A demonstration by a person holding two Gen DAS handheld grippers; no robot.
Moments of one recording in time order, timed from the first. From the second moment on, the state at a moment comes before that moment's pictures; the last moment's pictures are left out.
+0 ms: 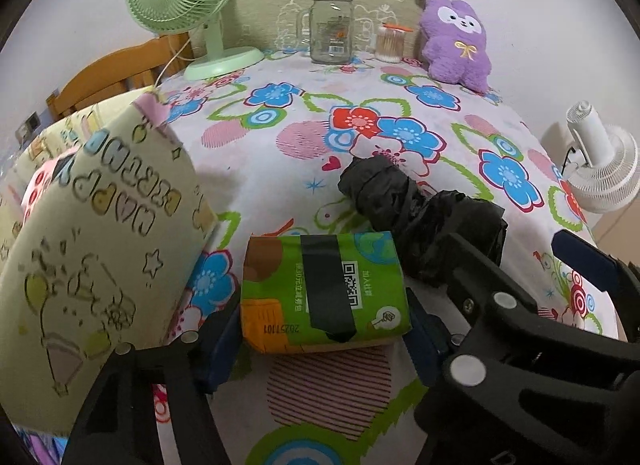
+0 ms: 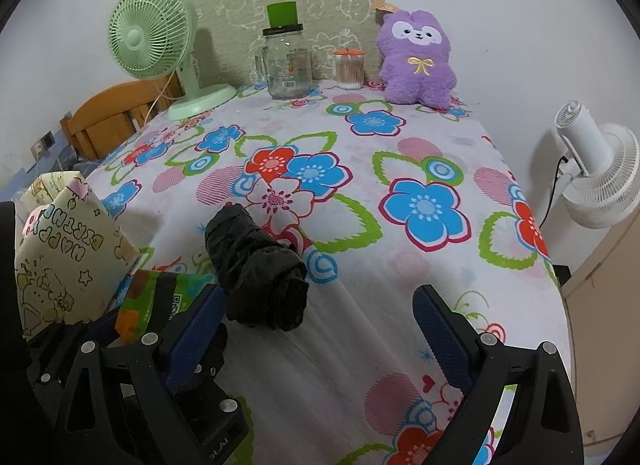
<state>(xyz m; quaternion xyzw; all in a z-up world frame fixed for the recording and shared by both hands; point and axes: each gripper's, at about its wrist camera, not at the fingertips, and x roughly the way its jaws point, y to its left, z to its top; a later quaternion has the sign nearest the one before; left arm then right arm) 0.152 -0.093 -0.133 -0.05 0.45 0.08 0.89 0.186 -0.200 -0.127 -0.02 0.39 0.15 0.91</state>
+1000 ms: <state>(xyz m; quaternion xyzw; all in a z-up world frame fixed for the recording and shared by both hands) 0.157 -0.090 -0.132 0.00 0.45 0.03 0.89 0.198 -0.175 -0.135 -0.05 0.42 0.17 0.89</state>
